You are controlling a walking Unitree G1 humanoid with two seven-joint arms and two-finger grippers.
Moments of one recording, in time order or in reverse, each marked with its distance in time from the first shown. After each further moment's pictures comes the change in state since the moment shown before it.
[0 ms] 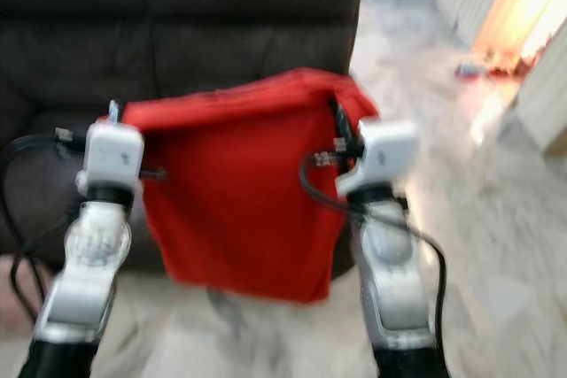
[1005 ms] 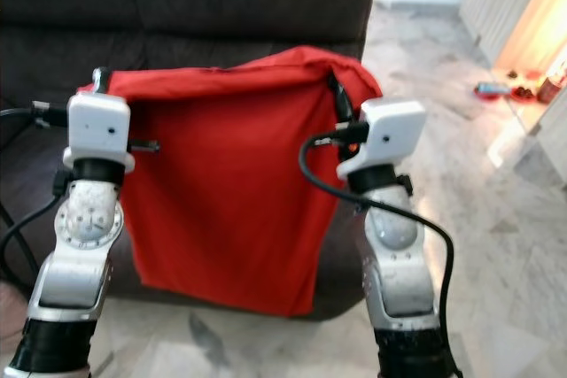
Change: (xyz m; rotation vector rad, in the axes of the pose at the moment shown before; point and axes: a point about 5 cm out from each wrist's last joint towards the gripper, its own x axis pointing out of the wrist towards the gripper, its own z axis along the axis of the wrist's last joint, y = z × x) left arm 0.021 0.020 0.032 0.006 -0.107 0.090; right arm 0.027 0.010 0.041 0.010 -0.146 0.061
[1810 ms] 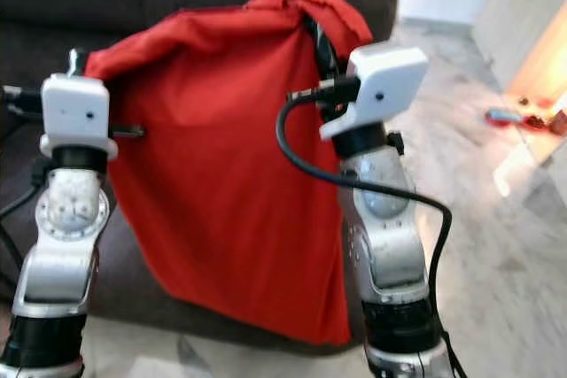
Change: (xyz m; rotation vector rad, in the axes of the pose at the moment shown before) left arm 0.004 0.016 0.004 0.029 -0.005 0.059; right arm 0.019 0.022 0.028 0.019 -0.114 0.111
